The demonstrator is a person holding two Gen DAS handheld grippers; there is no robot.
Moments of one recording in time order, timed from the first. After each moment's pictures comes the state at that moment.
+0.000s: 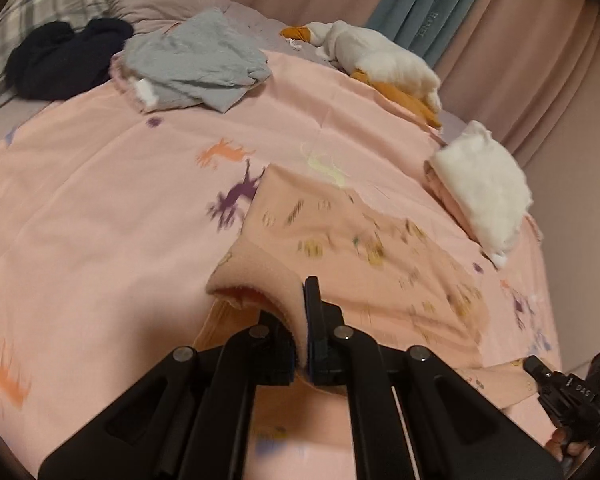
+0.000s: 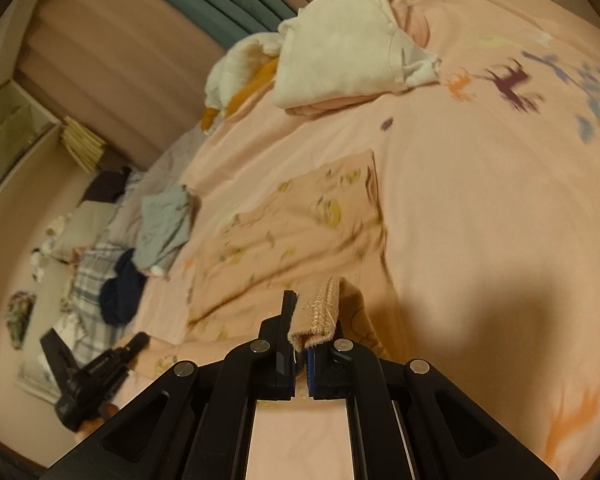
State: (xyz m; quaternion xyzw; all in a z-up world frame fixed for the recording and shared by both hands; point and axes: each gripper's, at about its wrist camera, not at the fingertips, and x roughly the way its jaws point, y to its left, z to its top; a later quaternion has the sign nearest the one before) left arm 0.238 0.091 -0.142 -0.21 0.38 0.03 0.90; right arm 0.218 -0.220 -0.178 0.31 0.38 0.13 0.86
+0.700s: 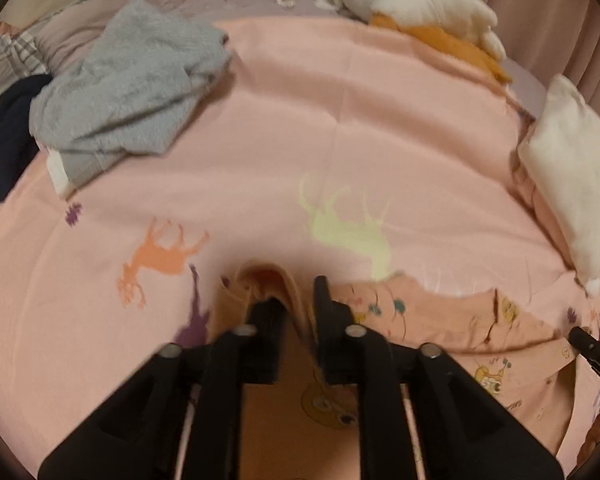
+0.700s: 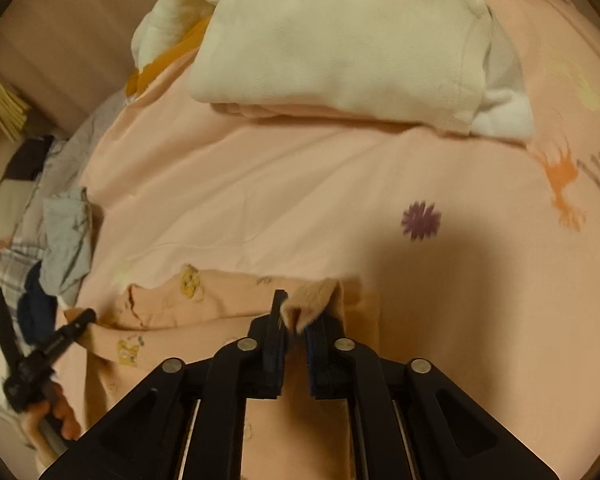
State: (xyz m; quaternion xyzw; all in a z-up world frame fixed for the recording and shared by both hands) left arm 0.436 0.091 -0.164 -0.10 0.46 0.09 0.88; right arm 0.412 -0.216 -0.196 0.22 0.49 0.06 0.84
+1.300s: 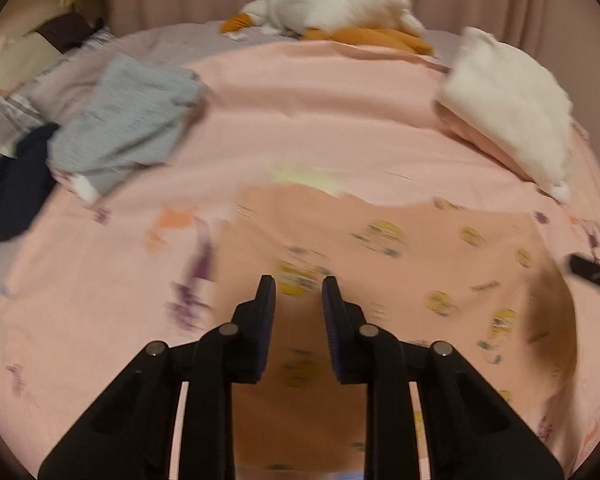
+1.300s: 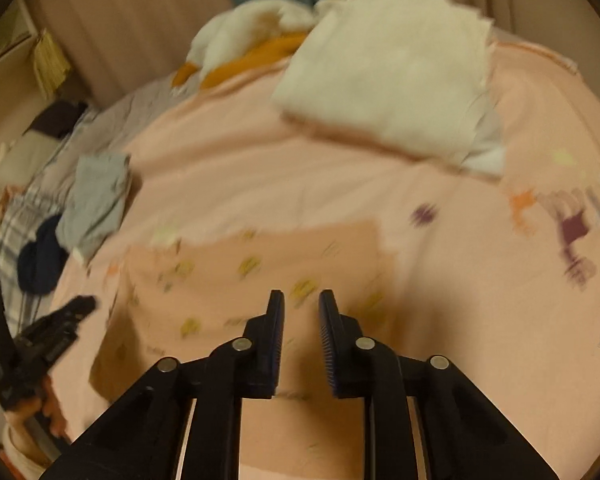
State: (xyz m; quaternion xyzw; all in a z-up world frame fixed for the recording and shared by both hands) left arm 0.332 0.040 -0.158 0.00 0.44 0.02 0.90; right arm 0.332 -0.174 -0.153 0.13 0.45 0.10 0.88
